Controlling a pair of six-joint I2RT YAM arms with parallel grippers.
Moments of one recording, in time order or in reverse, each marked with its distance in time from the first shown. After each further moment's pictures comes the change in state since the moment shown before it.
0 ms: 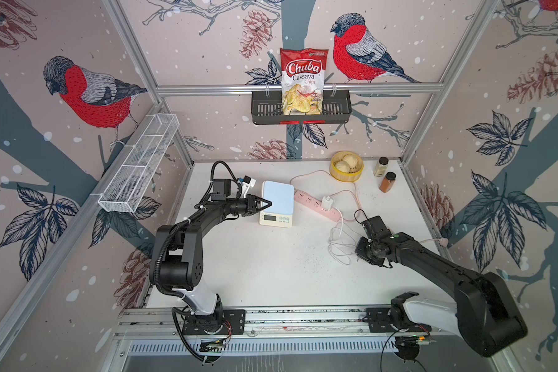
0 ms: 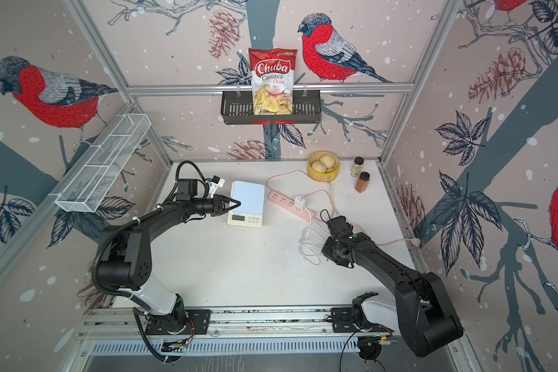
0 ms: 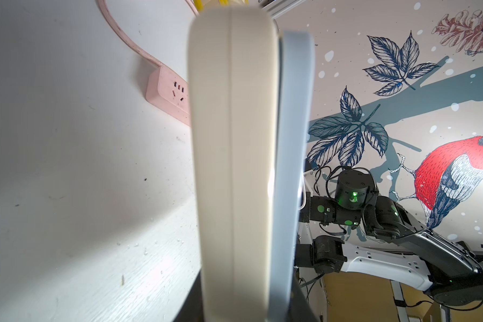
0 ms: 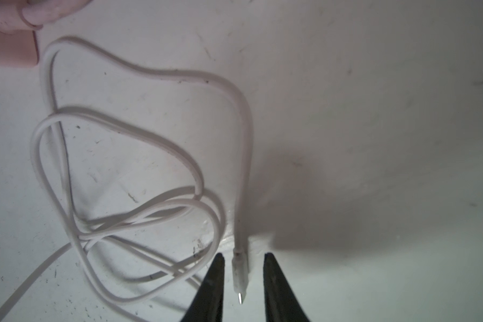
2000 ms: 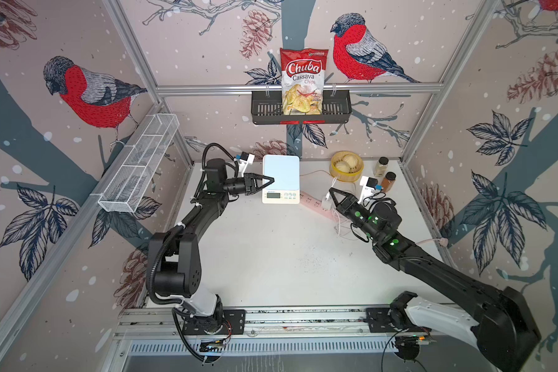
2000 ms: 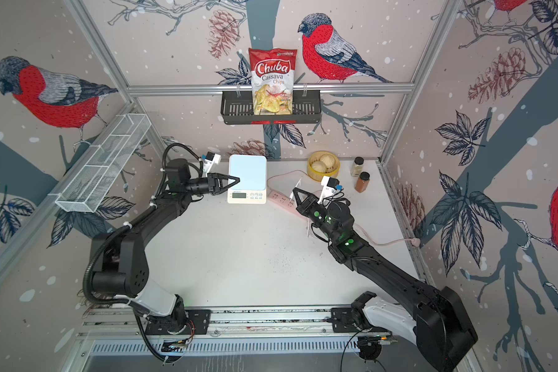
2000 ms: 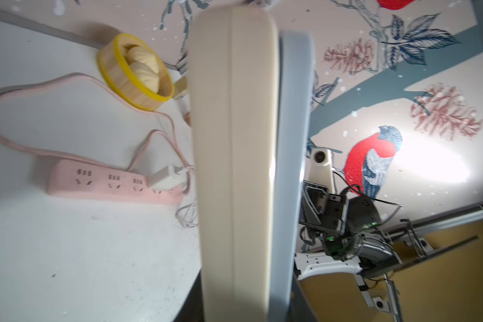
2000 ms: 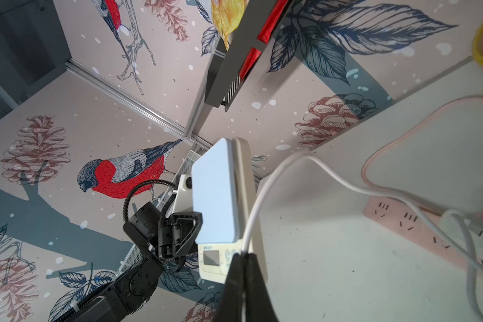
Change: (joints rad) left arm -0.014 -0.001 0.126 0.259 0.119 -0.278; right arm 0.229 -0.116 0.068 1.087 -0.075 0.126
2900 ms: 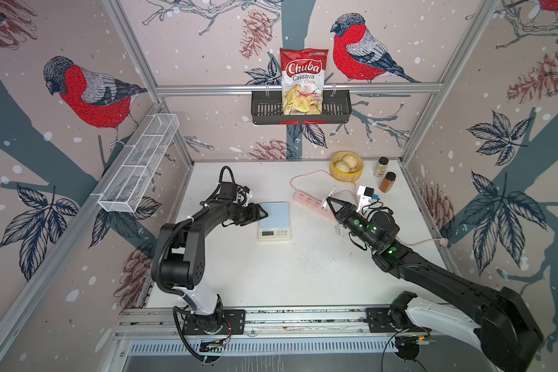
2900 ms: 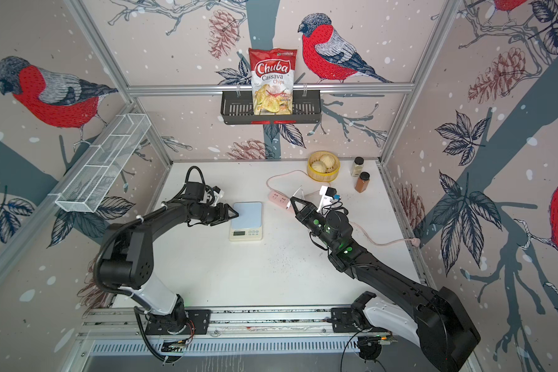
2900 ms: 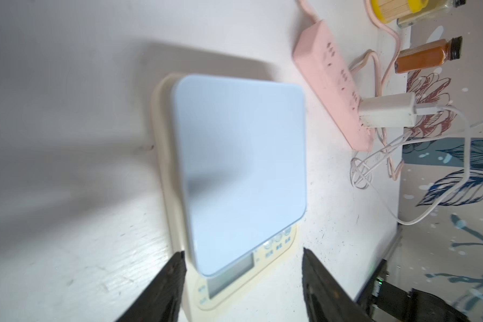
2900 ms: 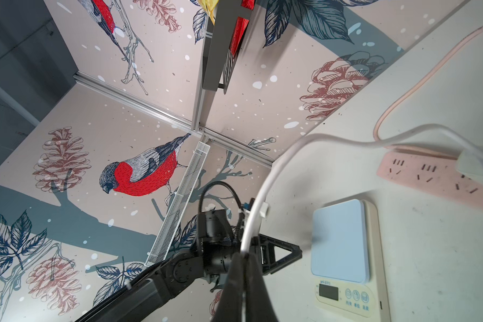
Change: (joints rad) left arm -0.084 -0.042 -0.061 -0.576 -0.653 0.381; right arm 0.047 -0.045 -0.098 0.054 0.009 0.144
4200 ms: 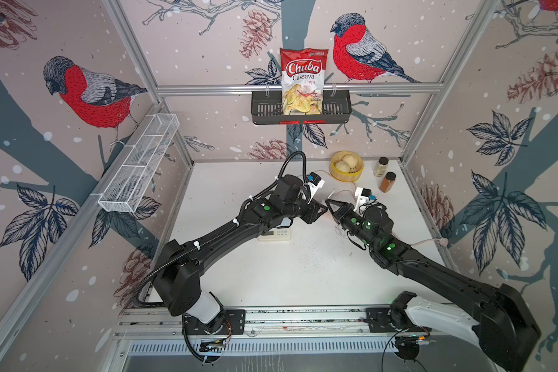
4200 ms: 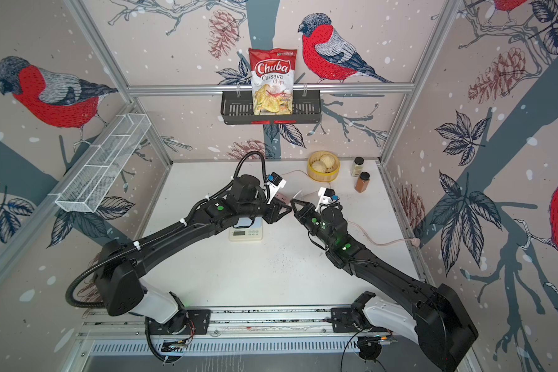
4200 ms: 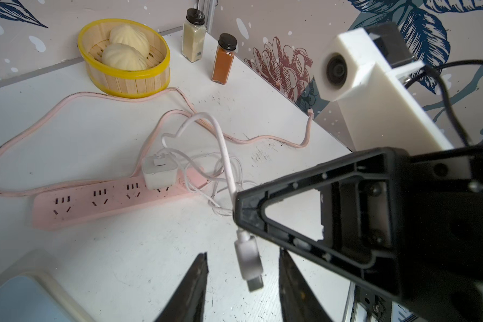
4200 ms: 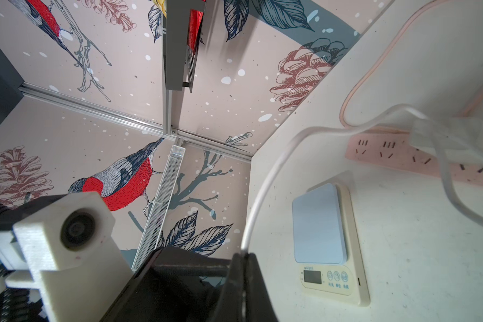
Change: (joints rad) left arm -0.631 -0.071 0.230 0.167 -0.254 0.090; right arm 0.008 0.024 0.048 -0.148 0.039 0.060
